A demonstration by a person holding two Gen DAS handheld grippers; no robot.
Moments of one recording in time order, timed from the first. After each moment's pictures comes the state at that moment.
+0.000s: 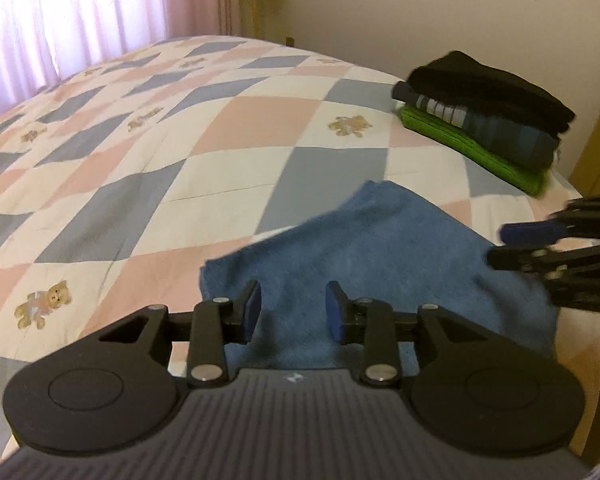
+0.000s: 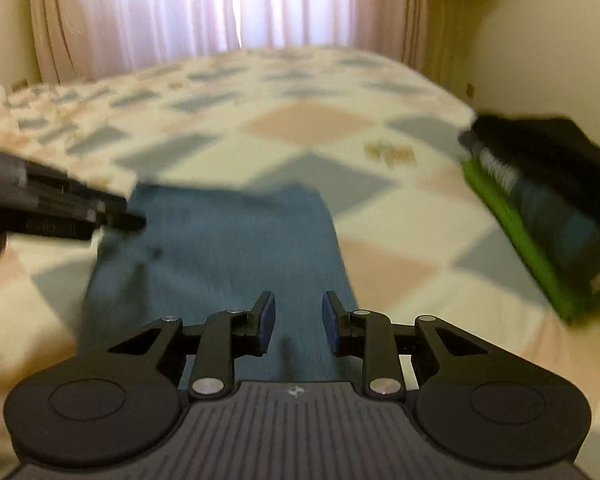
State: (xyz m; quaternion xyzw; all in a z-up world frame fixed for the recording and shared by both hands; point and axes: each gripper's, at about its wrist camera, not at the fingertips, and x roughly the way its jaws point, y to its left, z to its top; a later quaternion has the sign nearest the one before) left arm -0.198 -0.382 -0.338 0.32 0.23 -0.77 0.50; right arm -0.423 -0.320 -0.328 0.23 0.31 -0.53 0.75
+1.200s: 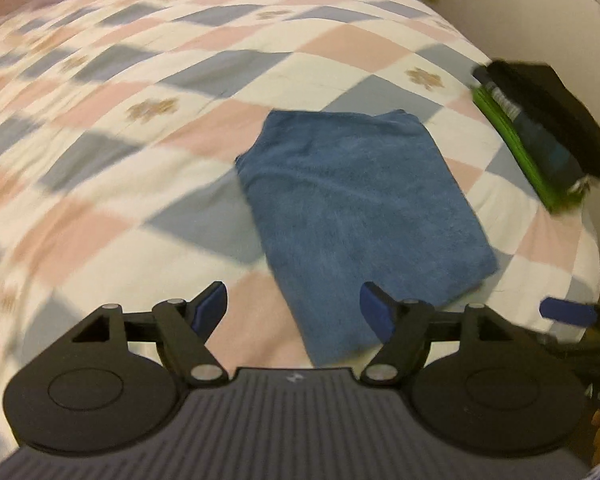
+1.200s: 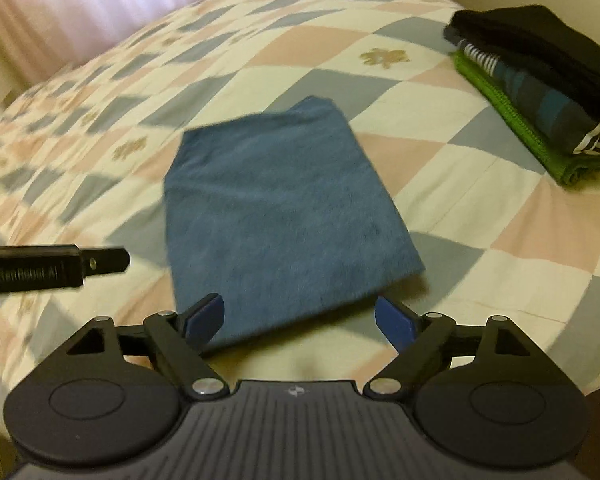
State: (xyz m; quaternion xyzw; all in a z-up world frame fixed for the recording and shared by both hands) left arm -0.239 -0.235 -0.250 0.31 0.42 -0.57 0.63; right arm -0.452 -0.263 -0.275 0.40 0.35 -0.48 0.70
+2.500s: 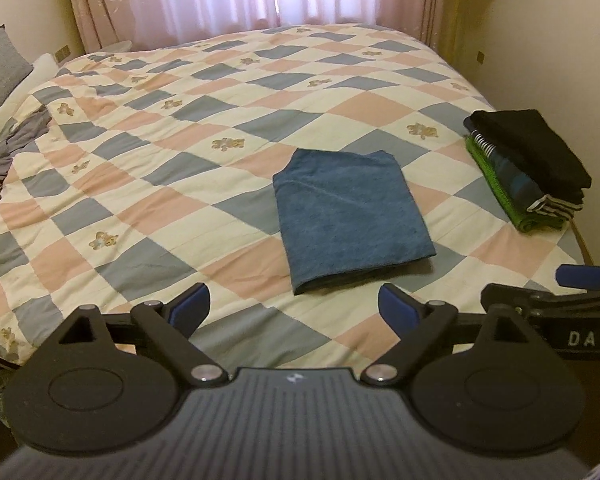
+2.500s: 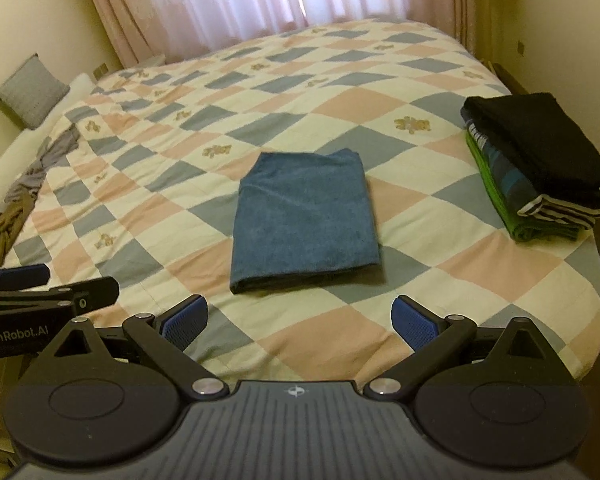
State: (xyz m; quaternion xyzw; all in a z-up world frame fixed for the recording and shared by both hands) left arm -0.355 -0.070 -0.119 0.28 0.34 -0.52 0.73; right arm -0.543 -0.155 -0.141 0.32 0.34 -0.41 0.78
